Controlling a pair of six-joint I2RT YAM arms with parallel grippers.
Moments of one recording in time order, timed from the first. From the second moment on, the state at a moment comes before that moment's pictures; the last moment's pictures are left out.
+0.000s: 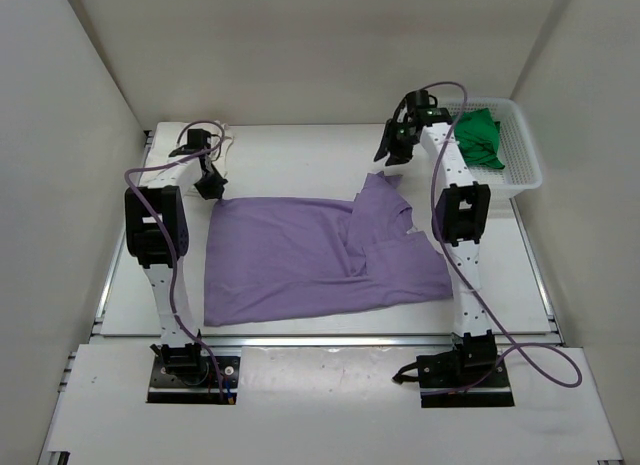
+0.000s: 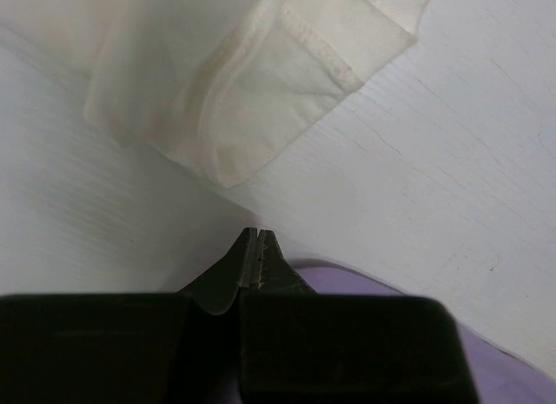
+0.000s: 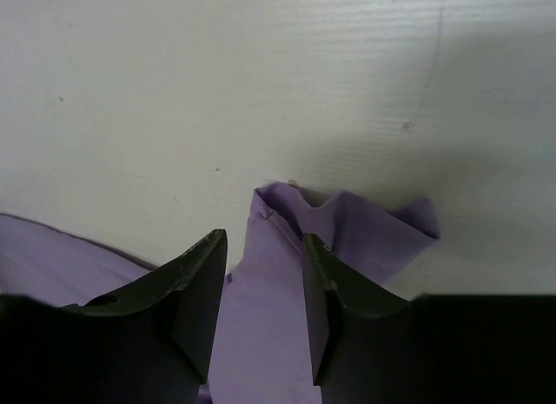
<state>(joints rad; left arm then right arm) 0.02 2.14 1.63 -0.58 -0.11 -0.58 0.11 2.60 2.64 -1.01 -0.33 0.37</state>
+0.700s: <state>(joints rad) 0.01 2.14 1.63 -0.58 -0.11 -0.59 0.16 2.78 2.78 -1.11 -0.26 0.39</state>
